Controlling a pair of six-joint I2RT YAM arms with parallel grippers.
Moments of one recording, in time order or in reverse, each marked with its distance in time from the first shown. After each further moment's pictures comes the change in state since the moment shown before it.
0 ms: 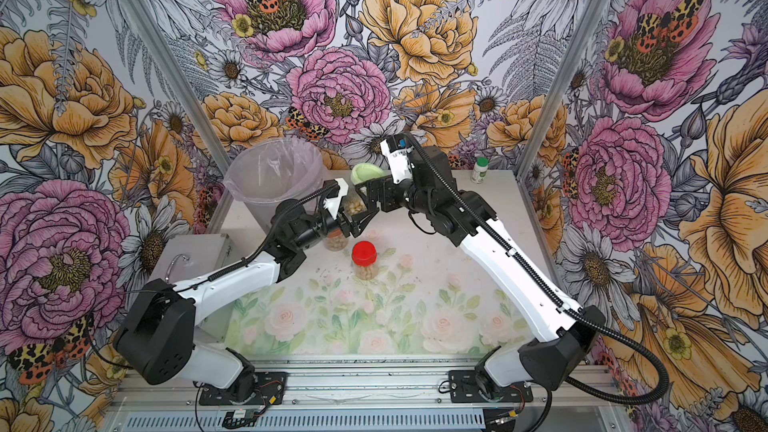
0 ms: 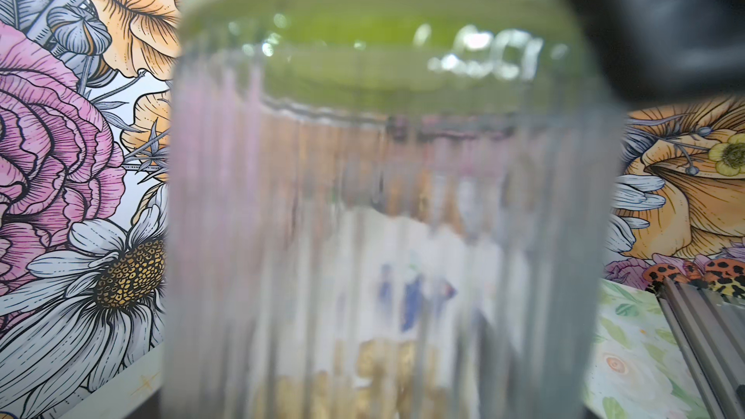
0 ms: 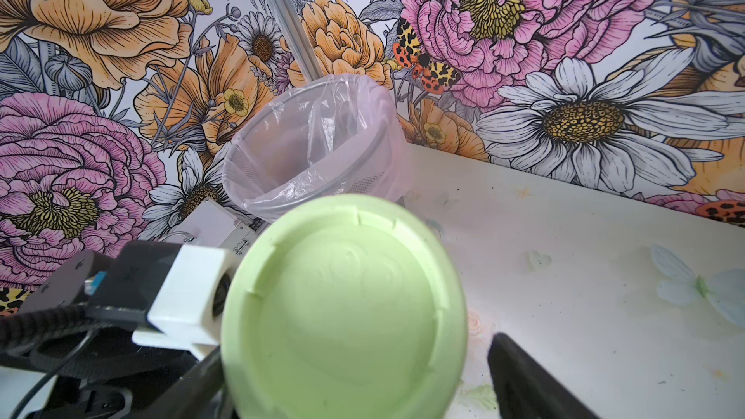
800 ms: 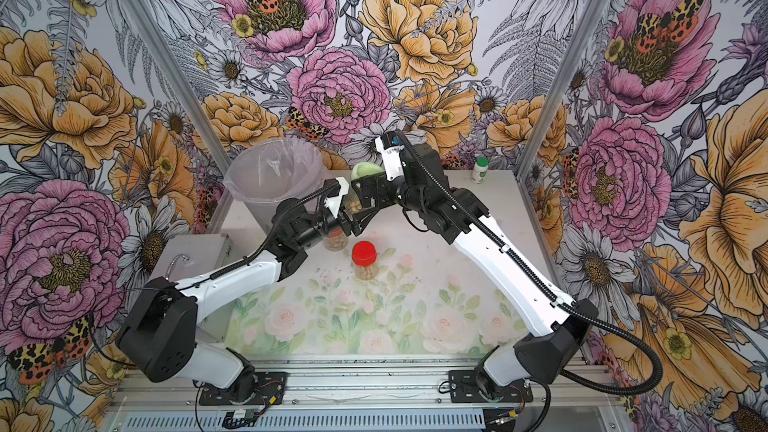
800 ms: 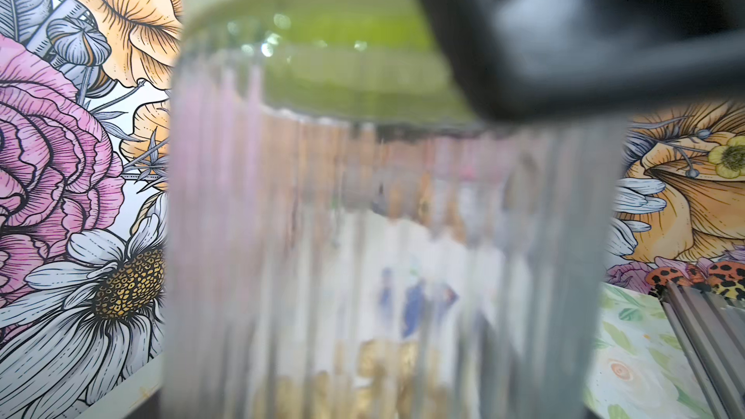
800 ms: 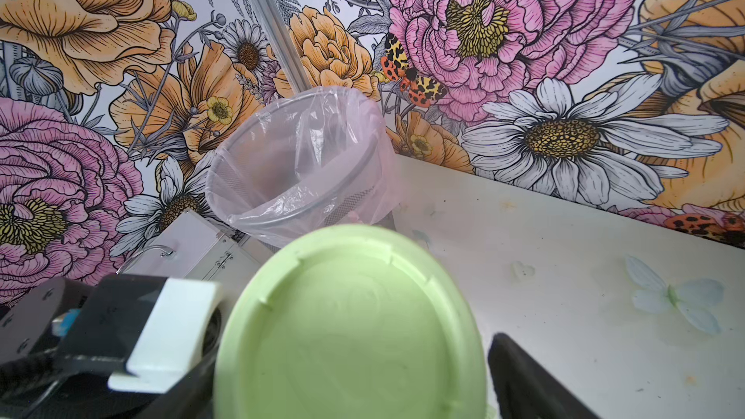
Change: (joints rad) left arm -0.005 0.014 0.013 0.019 0.000 0.001; right arm 0.038 0.043 0.052 0.000 0.087 -0.015
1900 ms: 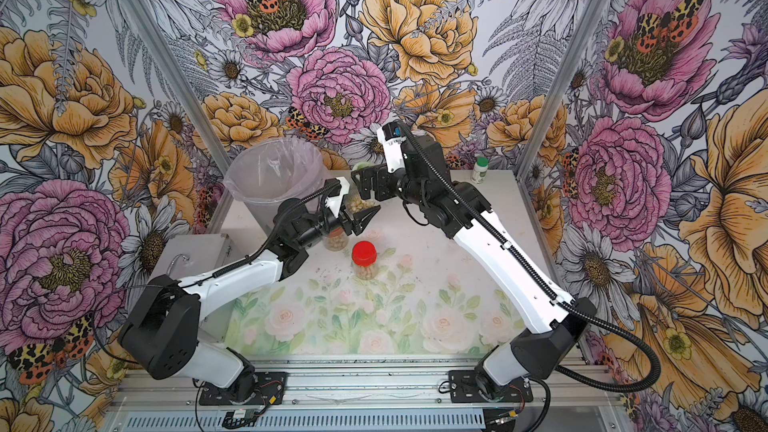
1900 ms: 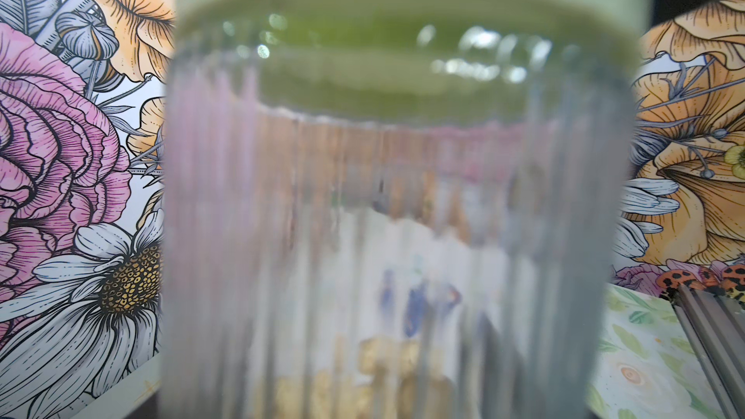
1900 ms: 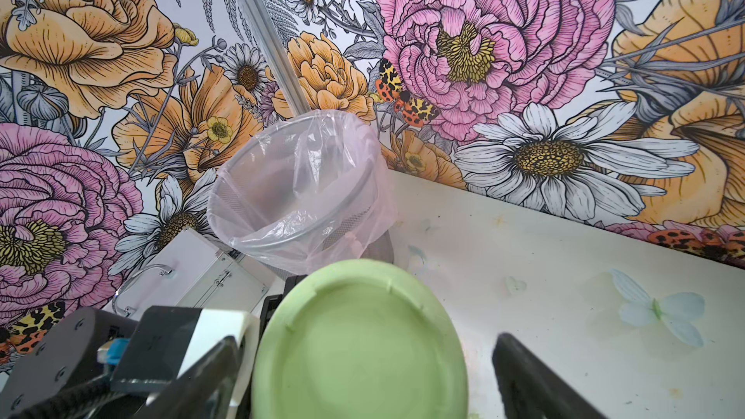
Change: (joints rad) left arm 0.000 0.016 0.000 0.010 -0.016 0.000; right arm 0.006 0.034 0.086 -0.026 0.020 0.000
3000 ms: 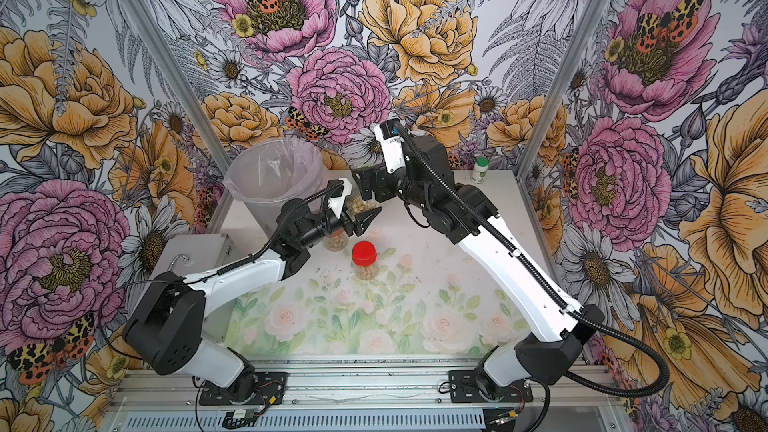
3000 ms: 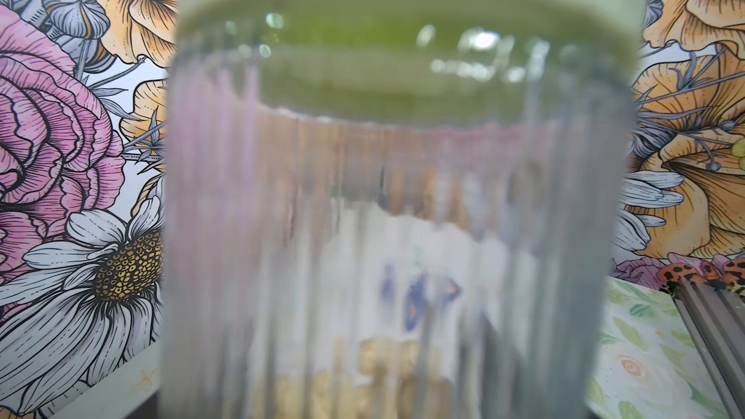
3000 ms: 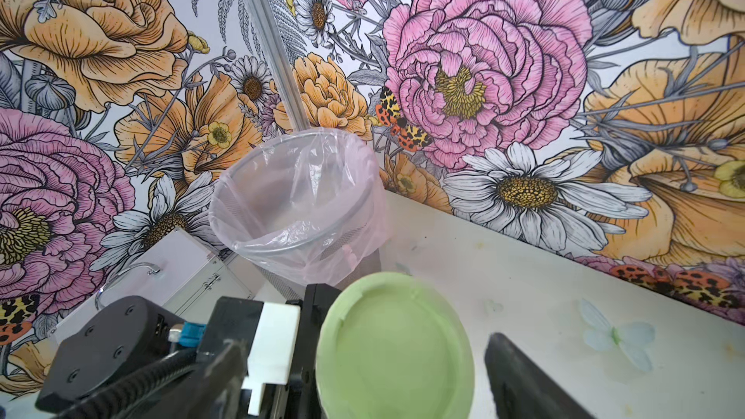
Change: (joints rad) left arm 0.000 0.024 0.000 0.001 0.000 -0.001; right arm 0.040 -0.036 0.028 -0.002 0.080 -0.084
